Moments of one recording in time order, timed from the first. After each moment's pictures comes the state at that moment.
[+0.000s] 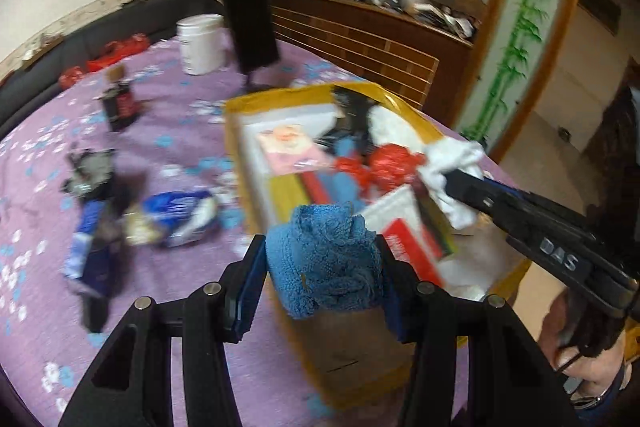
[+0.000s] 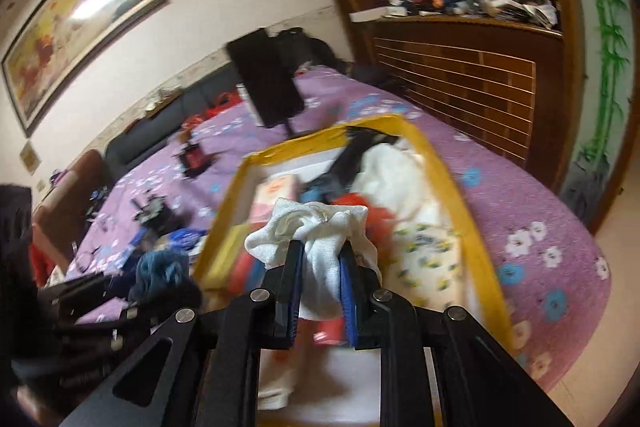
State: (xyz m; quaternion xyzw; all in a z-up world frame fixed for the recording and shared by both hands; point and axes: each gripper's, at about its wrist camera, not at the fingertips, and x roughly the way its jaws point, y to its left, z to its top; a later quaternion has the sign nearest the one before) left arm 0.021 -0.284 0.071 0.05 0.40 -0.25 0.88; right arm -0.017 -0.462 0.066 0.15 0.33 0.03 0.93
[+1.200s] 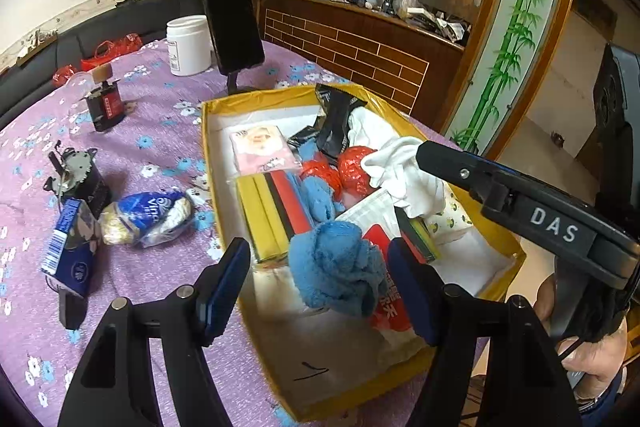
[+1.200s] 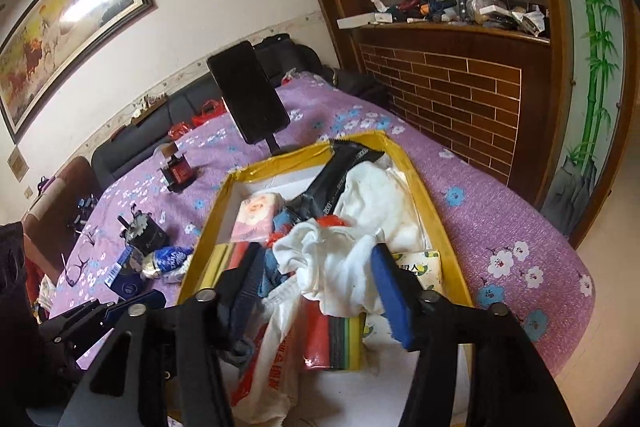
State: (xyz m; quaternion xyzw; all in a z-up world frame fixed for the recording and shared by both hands) left arm 0.012 -0.289 0.072 0.03 0.39 -0.25 0.88; right arm -0.010 -0.463 0.082 0.14 0.32 0.01 0.94
